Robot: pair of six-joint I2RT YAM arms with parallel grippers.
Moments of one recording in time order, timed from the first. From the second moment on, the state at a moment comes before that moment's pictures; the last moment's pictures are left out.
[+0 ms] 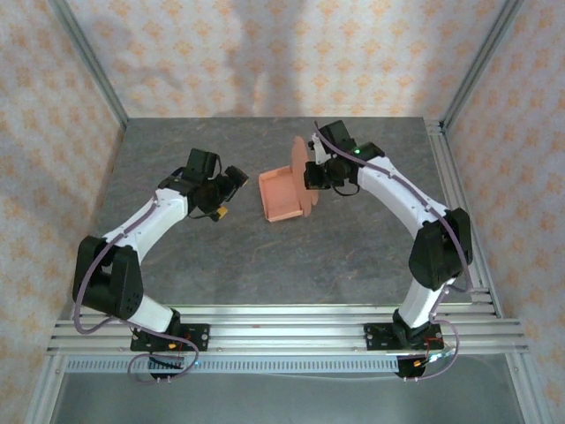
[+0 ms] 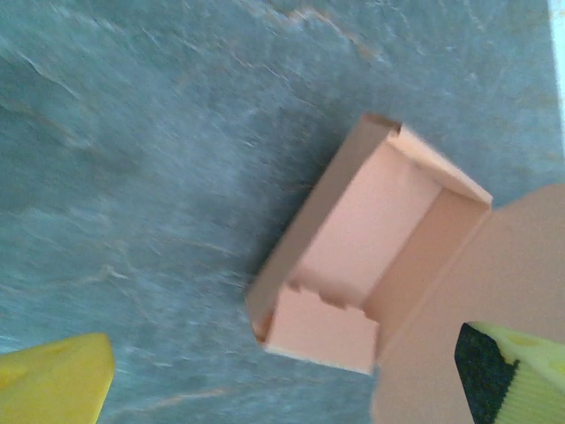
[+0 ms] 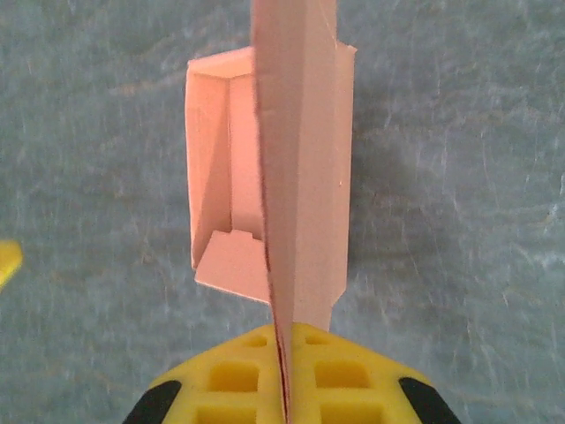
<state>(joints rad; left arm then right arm) -0.22 1.51 1.10 -0.54 0.21 -1.11 0.49 1.75 1.58 -0.87 -0.24 0.30</state>
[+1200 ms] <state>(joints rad) -0.39 1.97 1.58 -0.76 0.23 0.51 0.42 1.25 1.19 -0.78 -0.15 0.15</state>
